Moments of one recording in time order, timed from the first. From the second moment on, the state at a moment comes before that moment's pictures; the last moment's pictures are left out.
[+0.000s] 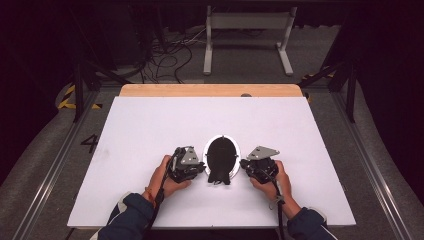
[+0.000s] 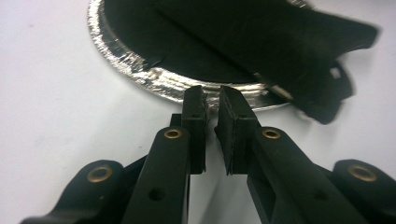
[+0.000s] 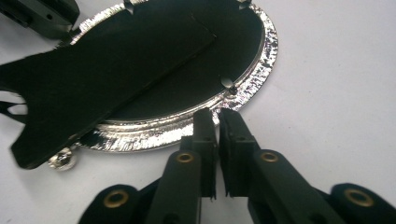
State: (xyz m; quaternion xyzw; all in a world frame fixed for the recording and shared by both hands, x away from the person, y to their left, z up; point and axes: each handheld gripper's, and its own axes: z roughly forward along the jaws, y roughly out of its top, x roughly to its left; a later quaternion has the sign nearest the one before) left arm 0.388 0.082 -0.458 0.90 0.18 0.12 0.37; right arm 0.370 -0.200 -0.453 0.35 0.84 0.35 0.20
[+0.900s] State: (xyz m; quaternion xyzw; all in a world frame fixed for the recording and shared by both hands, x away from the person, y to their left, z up) left arm 0.332 0.188 -0.455 0.87 0.24 0.18 0.39; right arm 0.347 -0.214 -0.445 0.33 0.85 0.40 0.13
